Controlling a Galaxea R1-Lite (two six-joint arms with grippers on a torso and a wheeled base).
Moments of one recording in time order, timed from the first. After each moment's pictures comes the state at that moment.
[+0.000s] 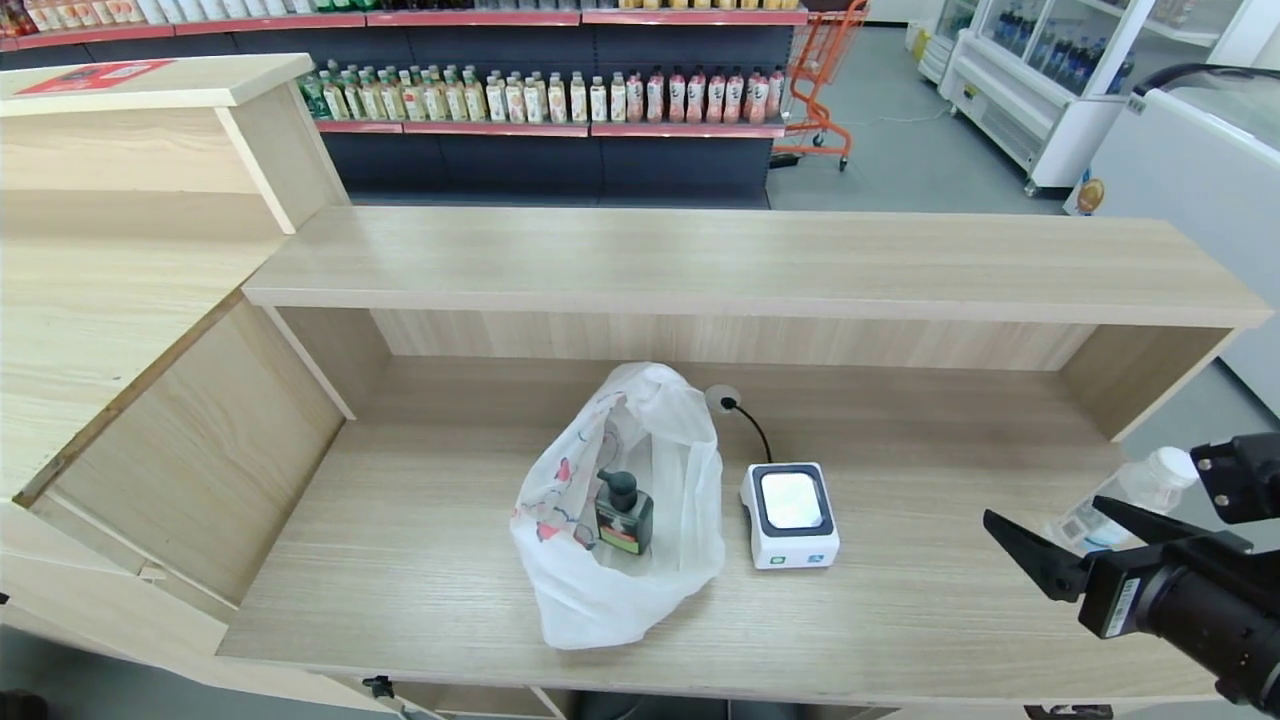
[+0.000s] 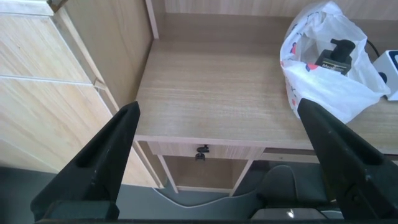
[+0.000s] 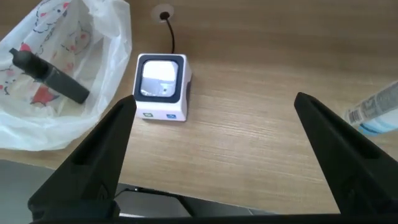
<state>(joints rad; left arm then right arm) 0.00 0.00 0.00 0.00 0.00 0.01 0.28 1.30 -0.10 -1.04 -0.10 0.02</state>
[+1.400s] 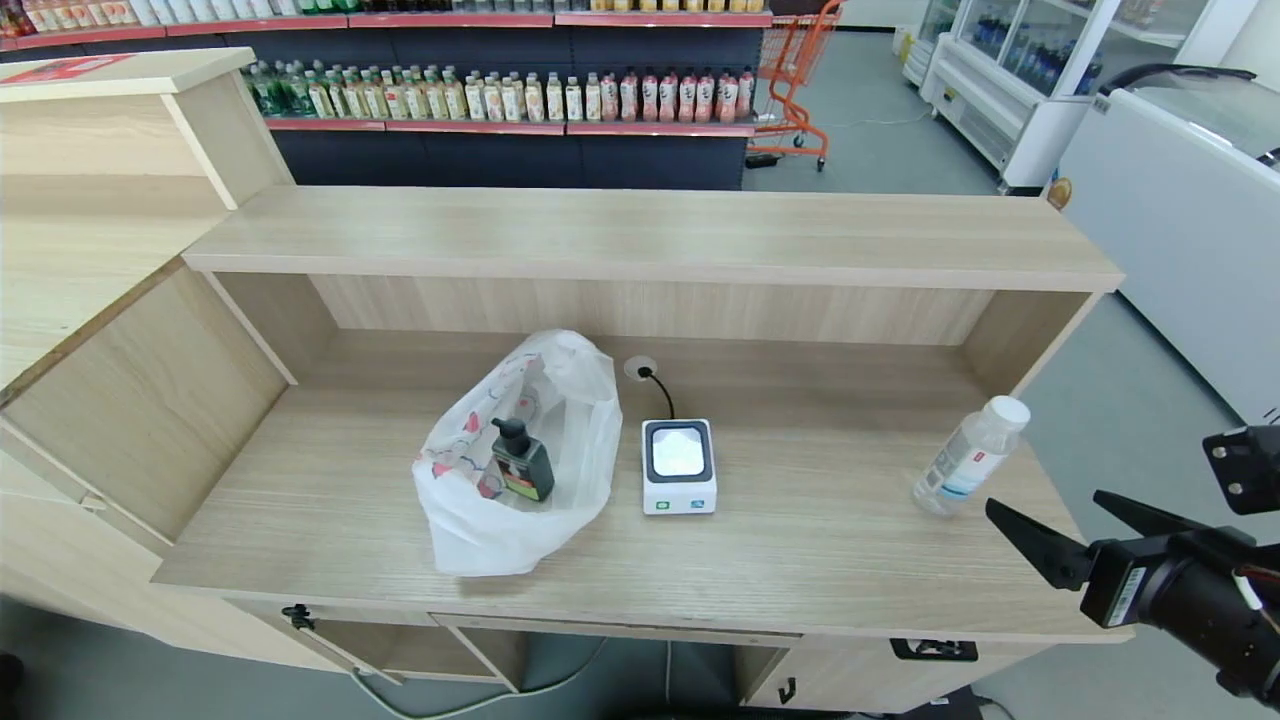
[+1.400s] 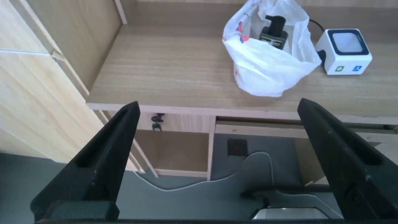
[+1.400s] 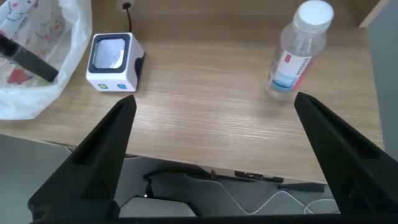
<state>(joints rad) 0.00 0.00 0.00 0.00 0.00 0.02 0.27 1.30 -0.11 -1.04 -0.10 0.06</state>
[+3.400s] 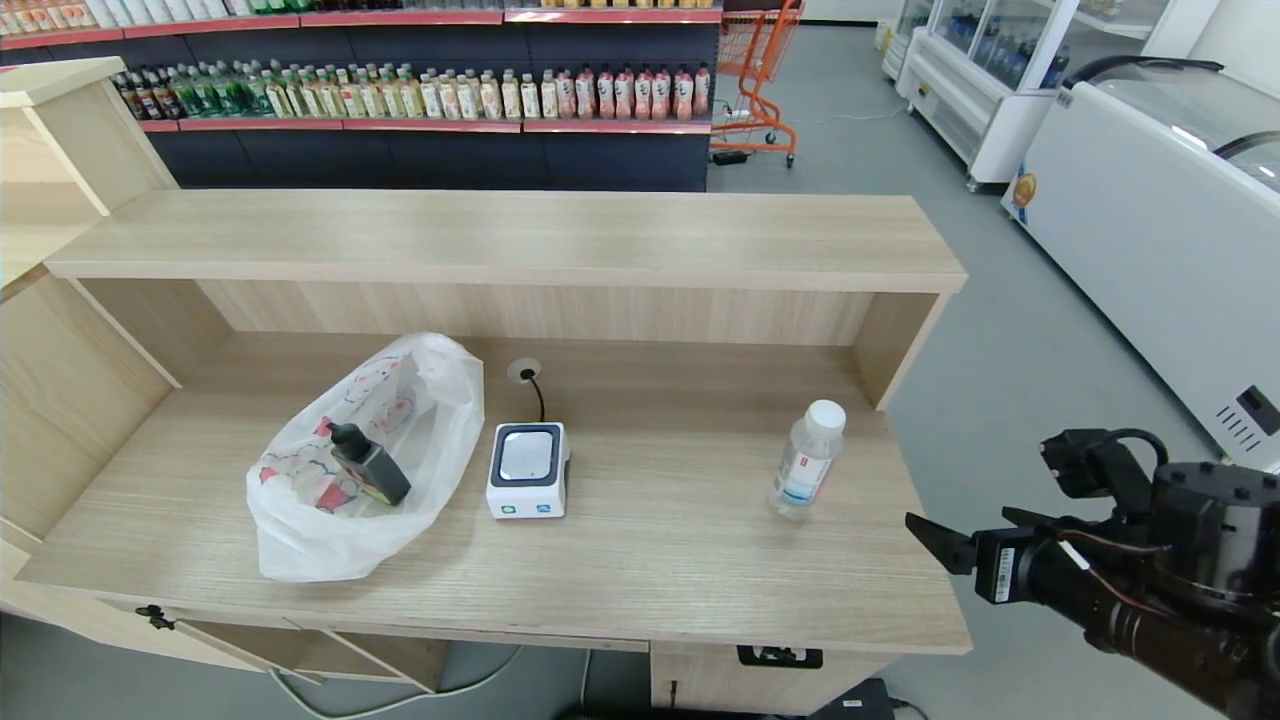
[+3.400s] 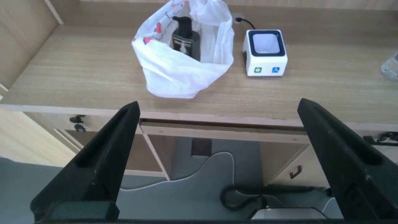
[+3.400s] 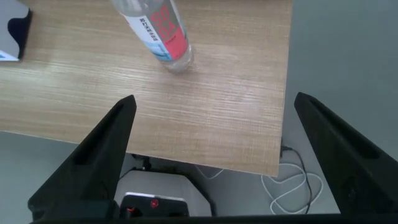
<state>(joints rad) 0.00 0.00 0.00 0.00 0.00 0.01 0.28 1.66 -0.21 -1.11 -0.09 0.09</state>
